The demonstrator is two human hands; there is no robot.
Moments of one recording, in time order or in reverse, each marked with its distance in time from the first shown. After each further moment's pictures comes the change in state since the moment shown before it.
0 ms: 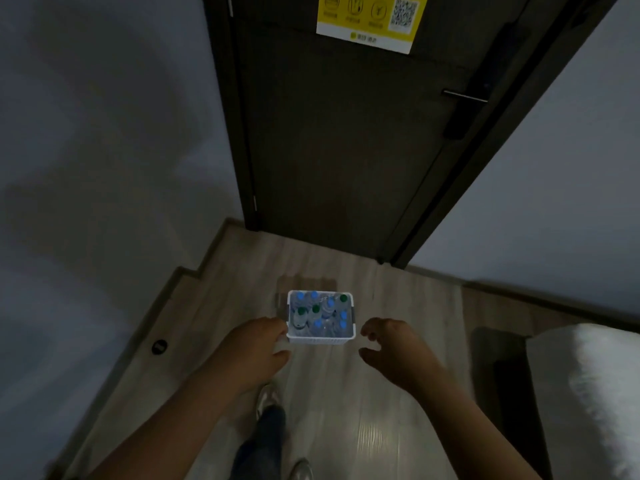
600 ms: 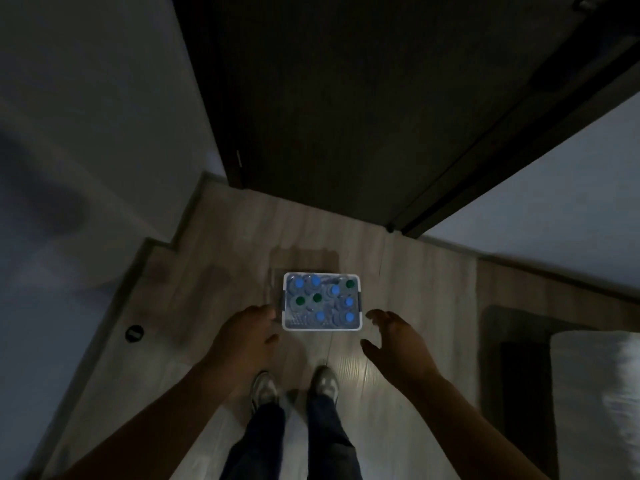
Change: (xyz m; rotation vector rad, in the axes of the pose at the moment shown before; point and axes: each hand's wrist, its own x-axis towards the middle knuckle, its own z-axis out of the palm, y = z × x) left_hand 0.226 -0.133 0.042 0.009 -0.054 -0.055; right_hand 0.220 0.017 0.045 0.036 -0.056 0.117
